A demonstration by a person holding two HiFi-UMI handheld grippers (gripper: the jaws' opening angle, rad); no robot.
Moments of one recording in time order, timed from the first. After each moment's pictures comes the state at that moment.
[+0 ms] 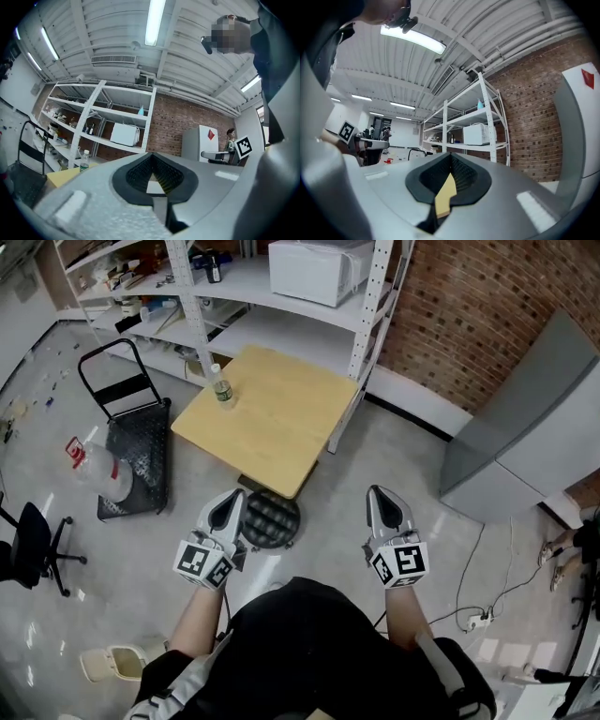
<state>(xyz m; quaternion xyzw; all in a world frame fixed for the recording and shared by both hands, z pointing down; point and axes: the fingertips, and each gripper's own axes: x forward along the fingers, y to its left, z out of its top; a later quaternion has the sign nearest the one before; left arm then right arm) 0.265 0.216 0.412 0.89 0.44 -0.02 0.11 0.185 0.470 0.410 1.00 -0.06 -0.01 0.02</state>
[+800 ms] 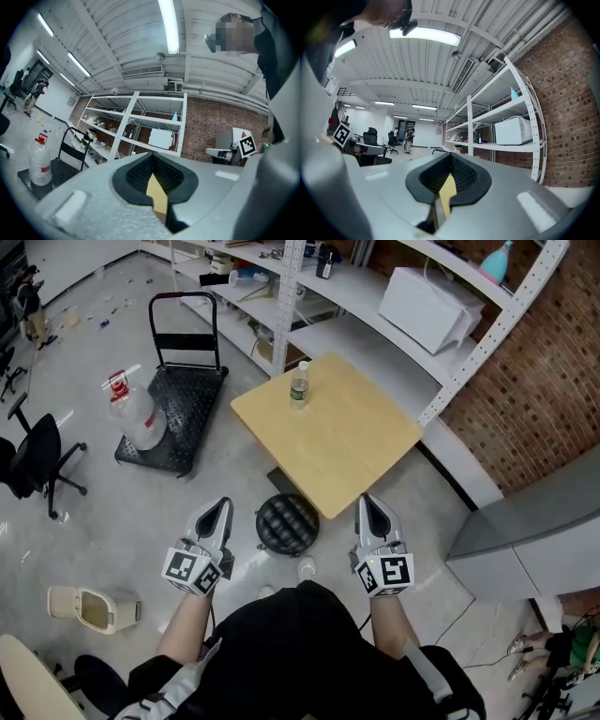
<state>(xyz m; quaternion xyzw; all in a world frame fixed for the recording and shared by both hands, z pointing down) 0.281 0.043 0.457 0.96 0.25 -0.02 0.15 0.294 0.321 0.418 0.98 -0.21 -0.02 0.03</state>
